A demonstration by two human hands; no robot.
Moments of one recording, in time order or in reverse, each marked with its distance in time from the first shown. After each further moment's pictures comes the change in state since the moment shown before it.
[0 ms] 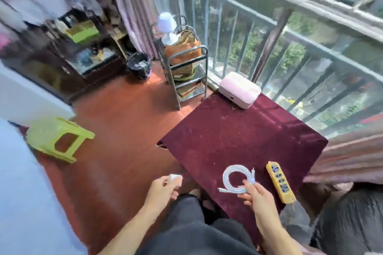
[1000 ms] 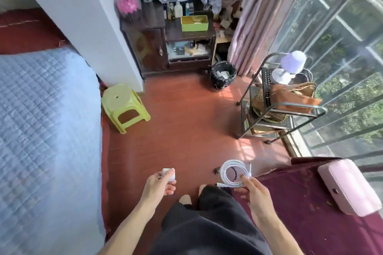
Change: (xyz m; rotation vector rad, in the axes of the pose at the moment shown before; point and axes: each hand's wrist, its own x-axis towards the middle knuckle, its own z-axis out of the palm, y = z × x) left_hand 0.147 -0.016 -0.328 -0.571 0.374 -0.232; right_hand 0.072 -0.149 0.424 -0.291 -0.397 -0.038
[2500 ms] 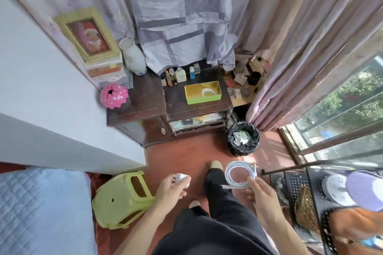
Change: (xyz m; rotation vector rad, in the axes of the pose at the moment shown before) left_hand 0.433 0.570 0.049 0.280 -0.104 0.185; right_hand 0.476 -0.444 0.283 0.095 -0.042 -0.045
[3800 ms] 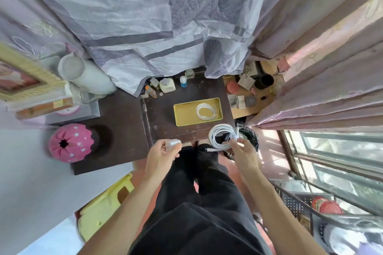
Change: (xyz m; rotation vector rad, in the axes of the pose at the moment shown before) left_hand 0.349 0.256 -0.037 0.040 0.083 -0.129; right_hand 0.352 -0.234 0.180 -0.231 0.219 0.205
